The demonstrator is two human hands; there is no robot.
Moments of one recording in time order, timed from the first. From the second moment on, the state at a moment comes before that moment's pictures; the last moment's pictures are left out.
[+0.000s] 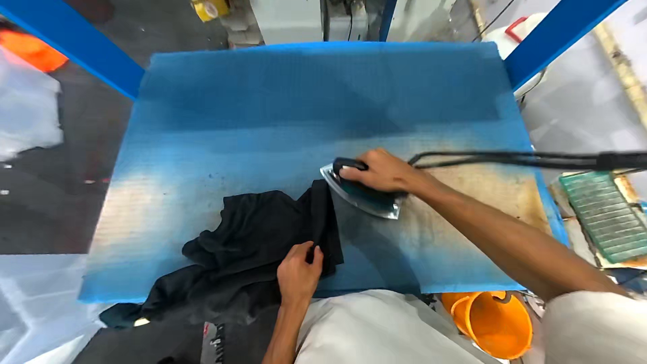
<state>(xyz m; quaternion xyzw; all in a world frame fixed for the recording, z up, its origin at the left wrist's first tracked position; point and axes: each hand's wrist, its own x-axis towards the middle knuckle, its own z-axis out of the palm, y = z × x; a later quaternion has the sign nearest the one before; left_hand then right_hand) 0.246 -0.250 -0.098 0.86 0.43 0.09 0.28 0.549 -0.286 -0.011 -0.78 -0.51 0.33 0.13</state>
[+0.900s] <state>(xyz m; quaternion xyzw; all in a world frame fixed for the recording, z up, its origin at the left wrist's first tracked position) 0.407 -0.040 -0.036 0.94 0.30 0.04 0.14 0.608 -0.208 -0.048 -0.82 -0.45 0.33 0.12</state>
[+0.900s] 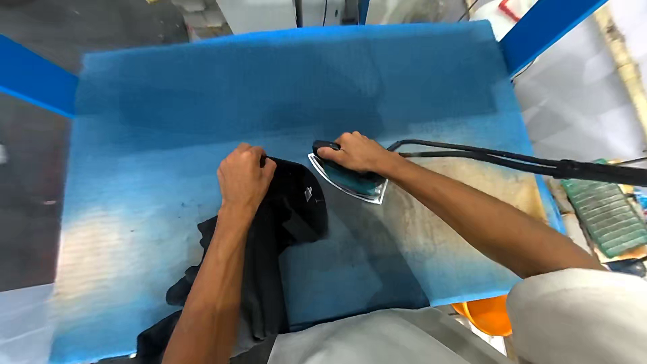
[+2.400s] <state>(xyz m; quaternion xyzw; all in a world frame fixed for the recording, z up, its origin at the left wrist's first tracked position) -0.159 -0.159 0.018 0.37 0.48 0.60 0.53 0.217 -0.202 -0.093 -0.63 -0.63 0.31 0.33</state>
